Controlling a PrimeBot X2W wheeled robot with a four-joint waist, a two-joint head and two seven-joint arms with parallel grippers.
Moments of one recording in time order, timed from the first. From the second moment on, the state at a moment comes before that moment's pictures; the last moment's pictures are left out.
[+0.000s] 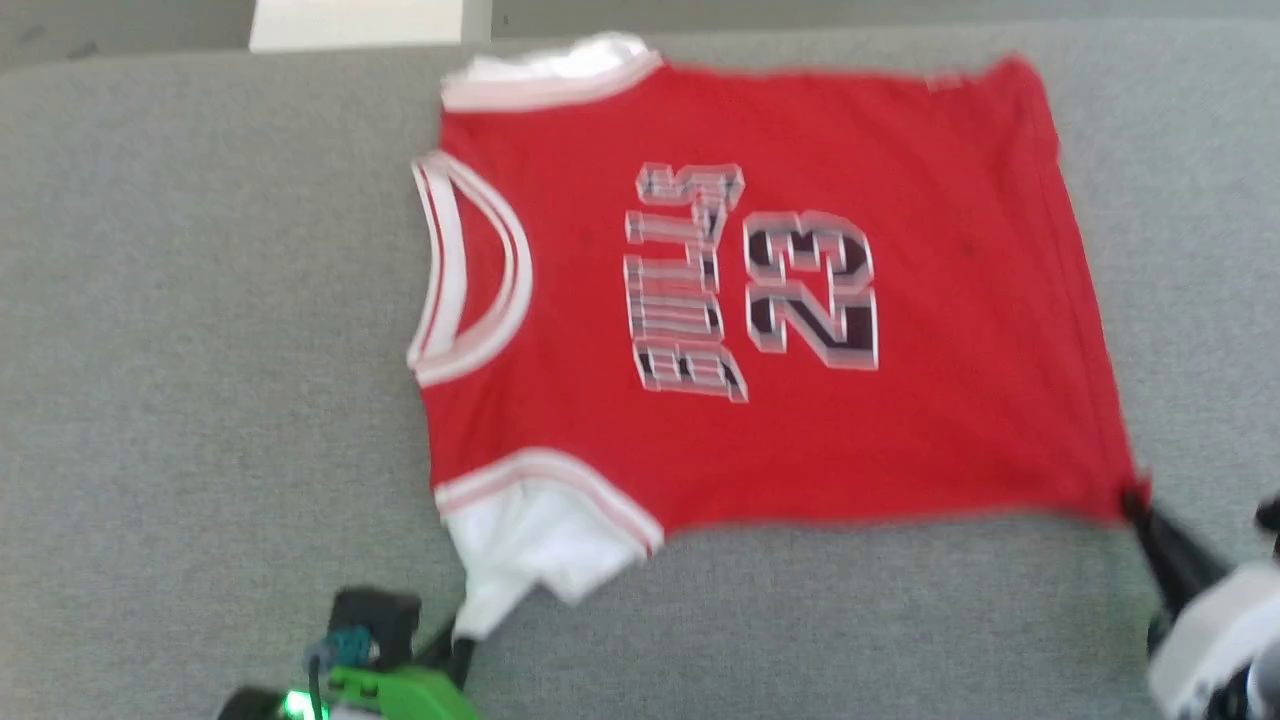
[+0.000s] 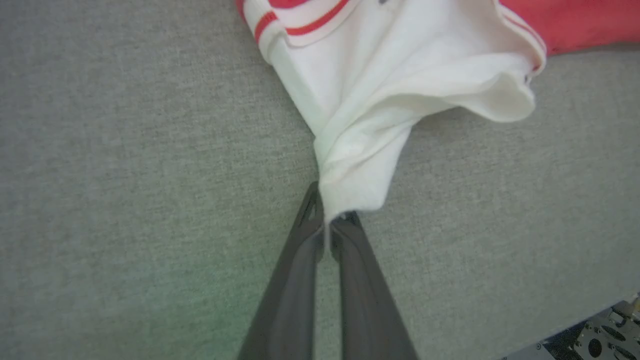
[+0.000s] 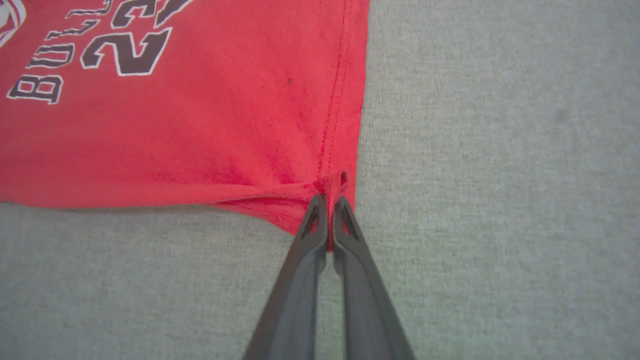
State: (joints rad) left arm 0.05 0.53 -0.57 -0.22 -0.55 0.33 0.27; right arm 0.03 -0.42 -0.01 0.05 0.51 0.13 0.18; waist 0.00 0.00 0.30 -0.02
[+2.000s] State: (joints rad) left arm -0.39 0.42 -0.49 0.08 -0.54 0.19 0.04; right arm -0.20 -0.49 -0.03 0.05 0.54 0.13 0.26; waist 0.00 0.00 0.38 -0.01
